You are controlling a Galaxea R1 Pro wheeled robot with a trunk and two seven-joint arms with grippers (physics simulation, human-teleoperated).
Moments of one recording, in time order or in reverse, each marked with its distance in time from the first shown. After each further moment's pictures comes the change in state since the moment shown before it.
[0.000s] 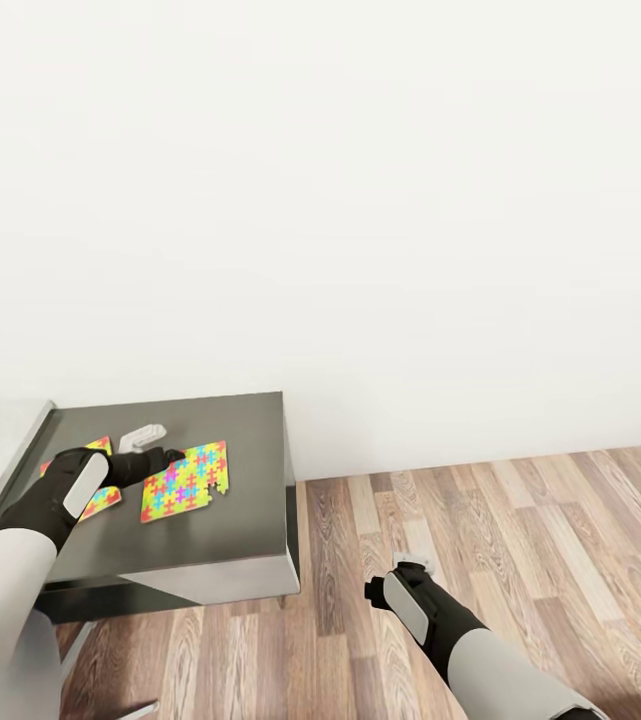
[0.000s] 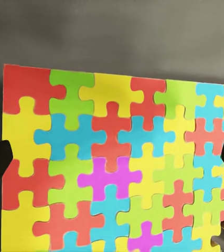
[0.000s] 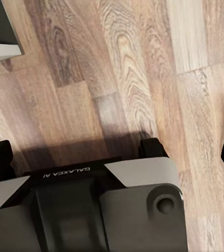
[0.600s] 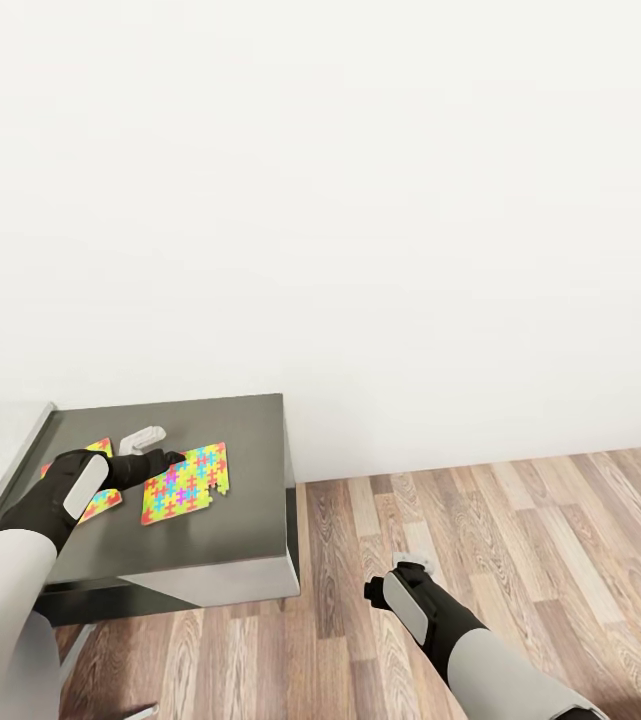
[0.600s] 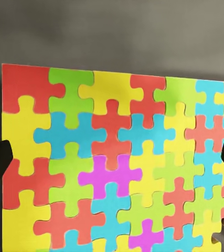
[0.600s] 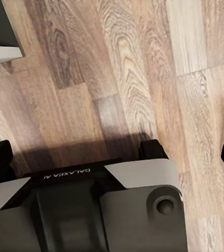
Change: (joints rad) left arm 0.000 0.000 0.000 0.016 0.006 -0.002 -0.001; right arm 0.000 0.000 0.001 0.000 0.000 0.000 -0.001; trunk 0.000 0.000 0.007
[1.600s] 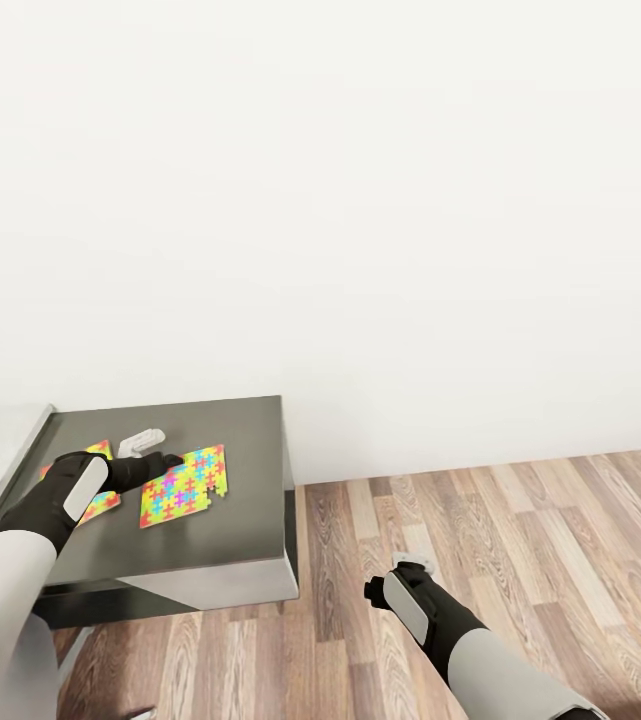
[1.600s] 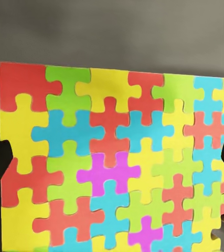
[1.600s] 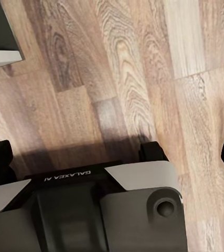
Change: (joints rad) left arm 0.001 0.001 -0.001 0.013 -0.011 -0.001 0.001; right arm 0.000 -0.001 -0.001 -0.001 0.000 0.000 0.000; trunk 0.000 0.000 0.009
